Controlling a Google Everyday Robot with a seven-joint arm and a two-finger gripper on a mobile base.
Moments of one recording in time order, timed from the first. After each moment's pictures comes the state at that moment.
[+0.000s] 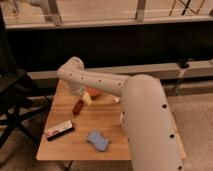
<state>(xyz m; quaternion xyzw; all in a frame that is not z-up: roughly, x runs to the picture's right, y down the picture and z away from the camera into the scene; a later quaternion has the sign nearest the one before) -0.141 0.066 0.876 -0.27 -0.16 -0.47 0.83</state>
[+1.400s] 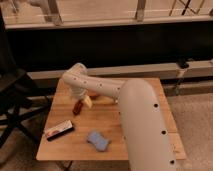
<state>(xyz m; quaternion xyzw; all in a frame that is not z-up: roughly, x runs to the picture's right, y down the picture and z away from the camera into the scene) -0.145 0.088 0.919 -0.26 -0.19 -0.48 0.82</state>
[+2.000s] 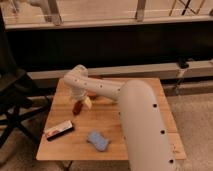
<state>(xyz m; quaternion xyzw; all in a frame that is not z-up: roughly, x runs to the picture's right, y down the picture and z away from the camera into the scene) -0.148 0.094 0.927 -0.25 -0.20 -0.49 0.81</state>
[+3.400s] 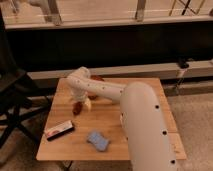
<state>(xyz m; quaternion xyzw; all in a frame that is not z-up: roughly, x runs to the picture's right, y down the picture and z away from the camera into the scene) -0.155 0.104 0.935 -0.24 -0.24 -0.49 0.80</state>
